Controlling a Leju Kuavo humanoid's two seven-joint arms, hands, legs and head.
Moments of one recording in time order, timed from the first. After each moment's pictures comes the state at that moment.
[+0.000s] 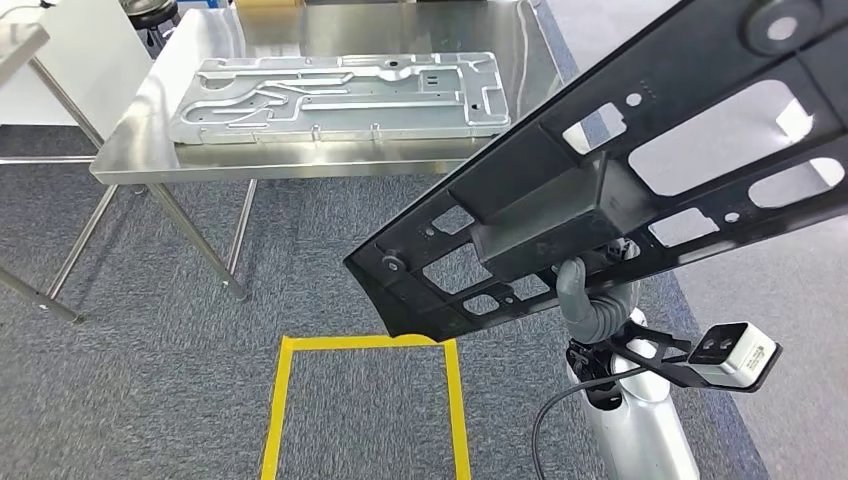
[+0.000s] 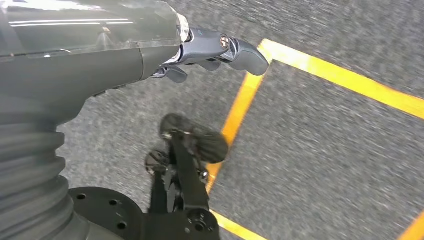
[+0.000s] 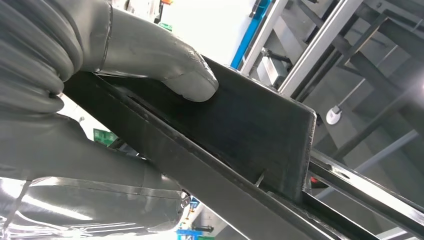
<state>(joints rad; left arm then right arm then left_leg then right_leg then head) -0.09 -0.02 1.35 -0.22 -0.89 -0.05 -0.31 -0.25 -0.06 0.15 -1.79 -0.19 0.40 -0.70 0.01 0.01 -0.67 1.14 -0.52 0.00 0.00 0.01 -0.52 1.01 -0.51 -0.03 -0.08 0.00</state>
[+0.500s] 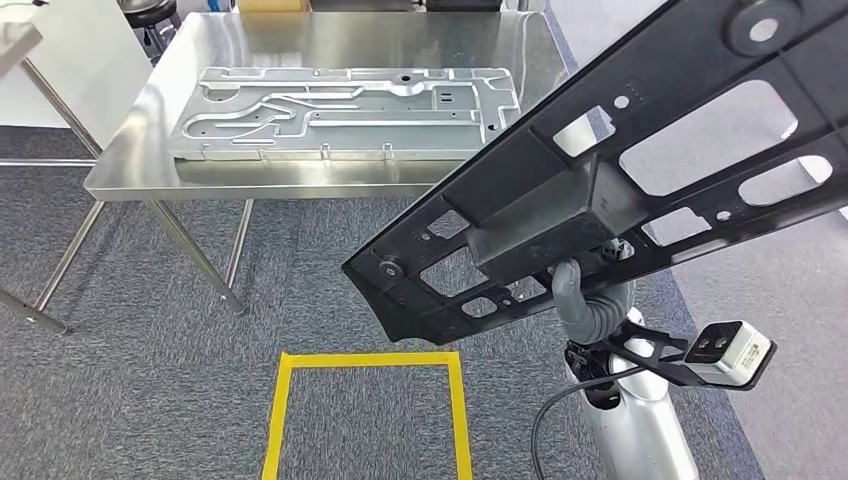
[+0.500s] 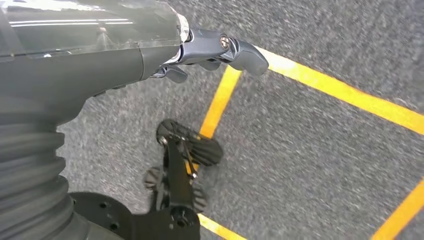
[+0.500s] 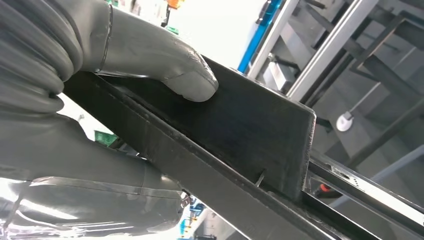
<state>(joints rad) -0.09 -0.01 1.35 -0.22 -0.89 -0.05 -0.31 -0.25 -0.06 0.15 -1.78 -0.18 0.40 -0.70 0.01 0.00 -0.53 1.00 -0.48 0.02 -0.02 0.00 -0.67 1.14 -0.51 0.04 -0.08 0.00</state>
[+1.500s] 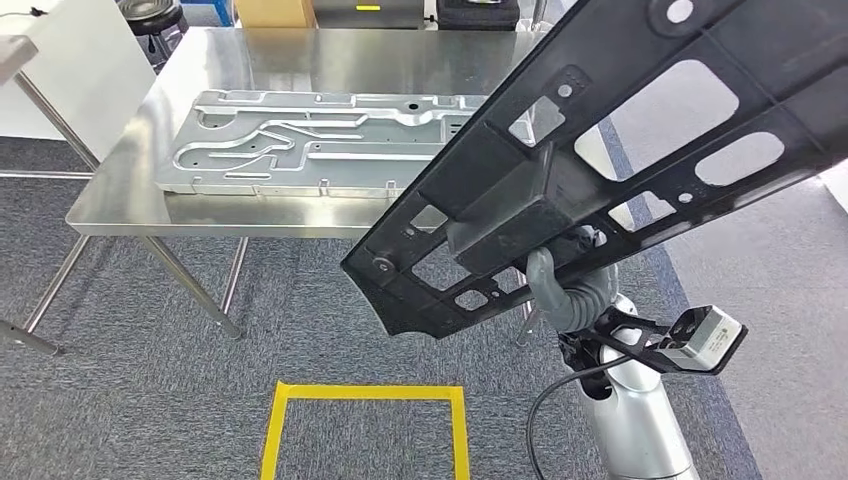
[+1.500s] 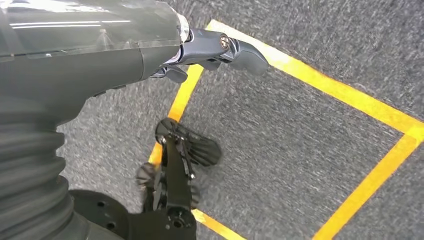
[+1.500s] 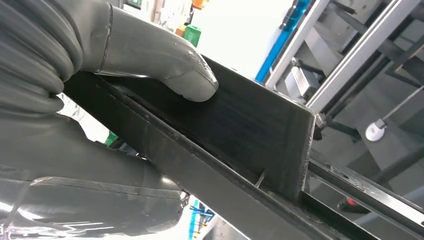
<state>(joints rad) -0.09 -0.02 1.36 -0.22 -0.87 -0.05 -0.31 -0.30 -0.07 0.18 -1.77 -0.11 0.36 -0.64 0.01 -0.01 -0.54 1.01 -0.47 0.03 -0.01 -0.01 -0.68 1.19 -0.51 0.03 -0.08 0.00</state>
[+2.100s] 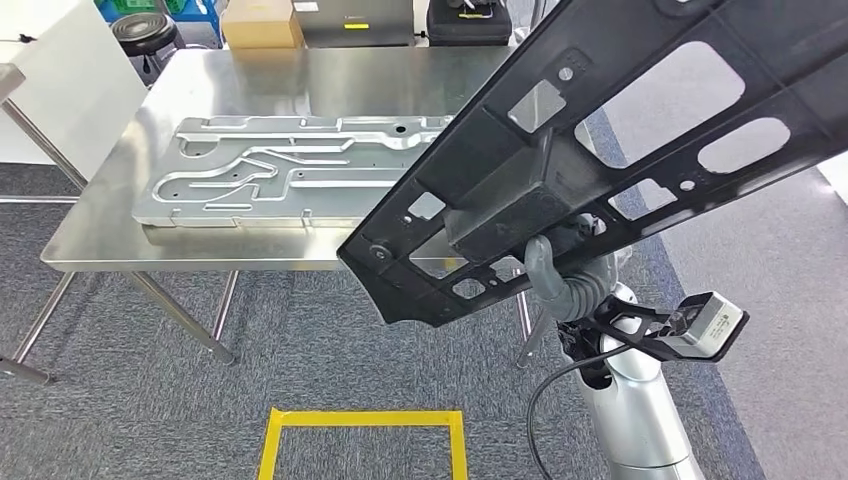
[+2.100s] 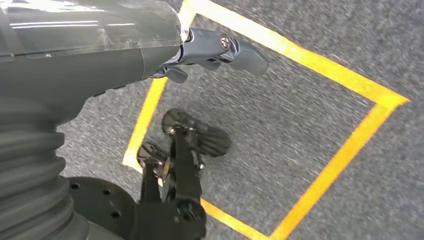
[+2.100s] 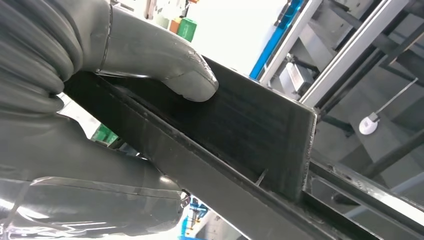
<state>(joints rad) -0.09 -0.03 1.37 -0.22 -0.86 -0.05 -0.32 -0.34 -0.07 0.19 -1.76 -0.12 0.36 -0.63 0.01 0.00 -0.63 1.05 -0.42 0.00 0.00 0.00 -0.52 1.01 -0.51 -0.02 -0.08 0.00</state>
